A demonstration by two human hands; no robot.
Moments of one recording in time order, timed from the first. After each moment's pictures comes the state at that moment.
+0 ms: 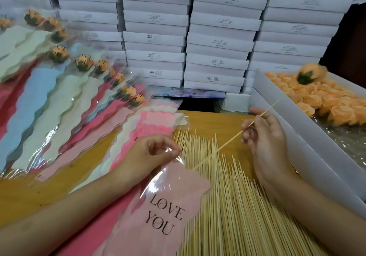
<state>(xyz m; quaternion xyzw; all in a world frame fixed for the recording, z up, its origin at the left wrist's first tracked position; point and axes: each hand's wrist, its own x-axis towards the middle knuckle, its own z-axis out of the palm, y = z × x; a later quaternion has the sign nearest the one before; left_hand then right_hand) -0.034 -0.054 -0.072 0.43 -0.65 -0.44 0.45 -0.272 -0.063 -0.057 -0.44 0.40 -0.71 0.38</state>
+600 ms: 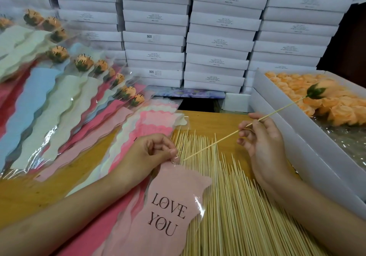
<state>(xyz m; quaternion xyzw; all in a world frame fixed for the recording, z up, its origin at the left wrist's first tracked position) -0.037 -0.053 -0.072 0.40 -0.64 -0.45 0.48 -0.270 -0.062 -0.059 -0.40 0.39 -0.71 0.42</state>
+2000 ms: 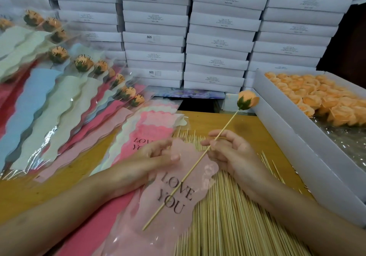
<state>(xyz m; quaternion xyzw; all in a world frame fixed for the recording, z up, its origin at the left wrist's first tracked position) -0.027 -0.047 -0.070 0.37 -0.58 -0.63 0.37 -0.249 -0.049 -0.072 -0.50 0.43 -0.52 0.54</state>
